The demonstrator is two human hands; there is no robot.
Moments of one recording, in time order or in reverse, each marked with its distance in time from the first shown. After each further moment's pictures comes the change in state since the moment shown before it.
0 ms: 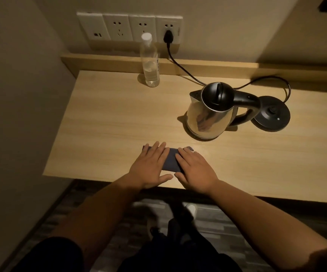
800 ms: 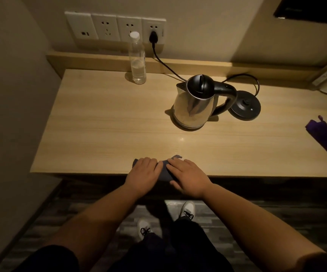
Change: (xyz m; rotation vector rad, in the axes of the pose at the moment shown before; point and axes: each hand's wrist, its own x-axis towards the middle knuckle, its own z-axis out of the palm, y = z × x) left_hand -0.046 0.035 0.027 0.085 0.218 0.129; right_hand -0.055 -0.031 0.012 -0.029 -0.032 -0.072
